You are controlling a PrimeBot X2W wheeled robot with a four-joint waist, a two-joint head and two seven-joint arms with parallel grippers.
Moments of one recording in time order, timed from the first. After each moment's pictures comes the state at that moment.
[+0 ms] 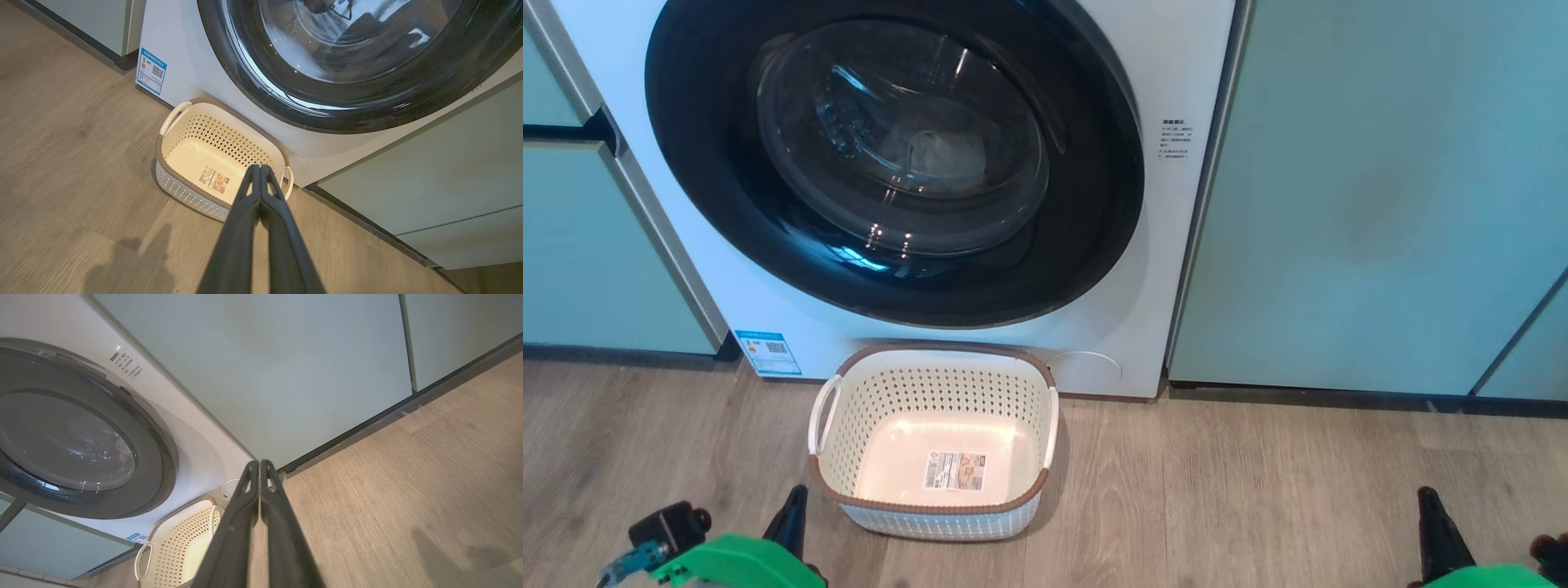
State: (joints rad) left arm -0.01 0.18 -0.06 0.49 -0.84 -0.13 -0.15; right arm 0.03 -0.05 0.00 0.42 0.65 0.13 -0.16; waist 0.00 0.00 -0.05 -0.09
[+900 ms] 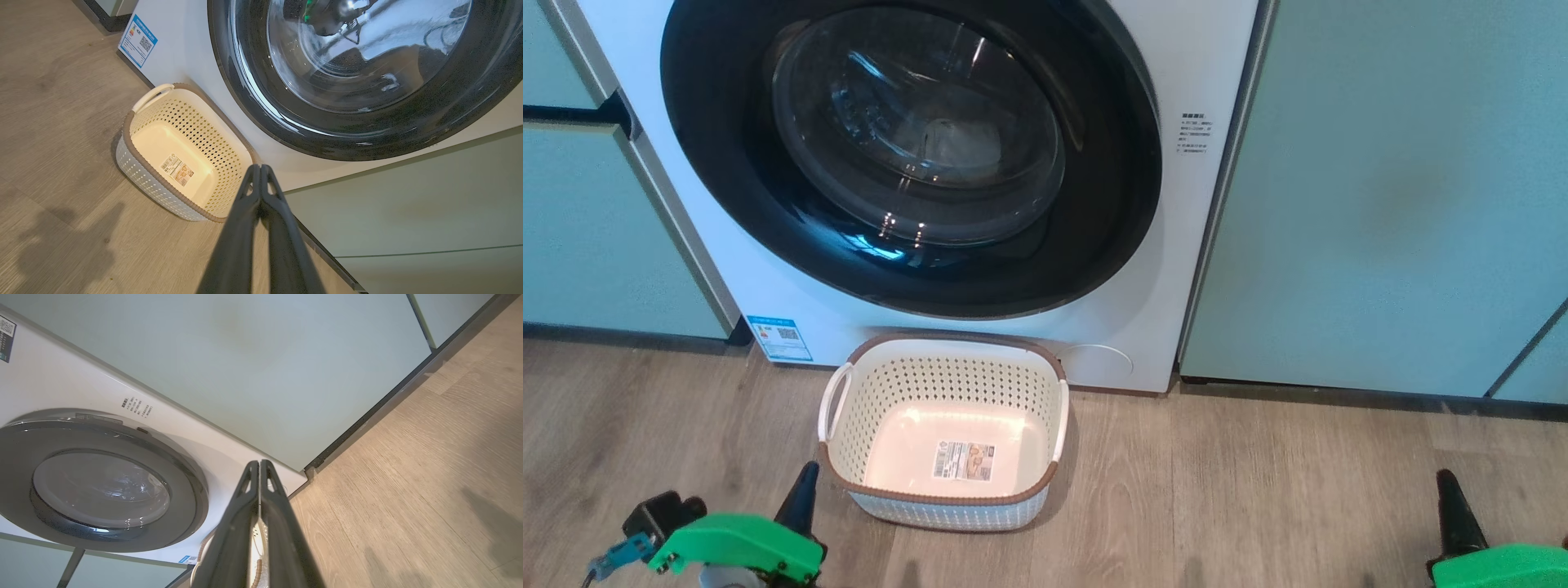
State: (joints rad) left arm -0.02 0.14 -0.02 0.43 -1.05 -0.13 -0.08; right arm 0.01 -0.04 -0.04 0.38 0.92 0.13 -0.08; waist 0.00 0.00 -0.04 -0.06
